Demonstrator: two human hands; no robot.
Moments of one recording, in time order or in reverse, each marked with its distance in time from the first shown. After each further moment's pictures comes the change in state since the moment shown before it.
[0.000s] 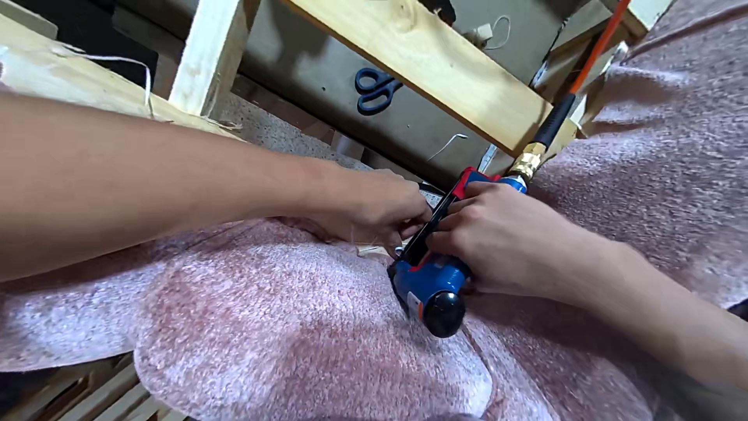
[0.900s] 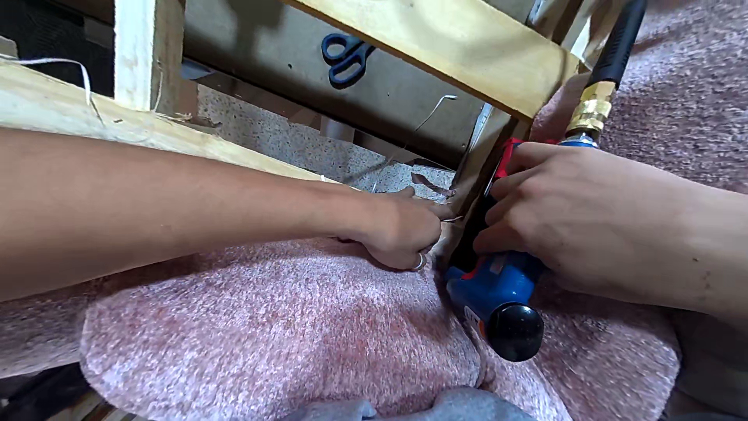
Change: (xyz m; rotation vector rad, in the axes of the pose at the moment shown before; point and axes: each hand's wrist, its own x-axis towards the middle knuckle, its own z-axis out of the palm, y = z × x) left_hand 0.052 0.057 0.027 0.085 -0.301 -0.093; right_hand -0.064 0.010 -0.010 0.002 -0.191 0.025
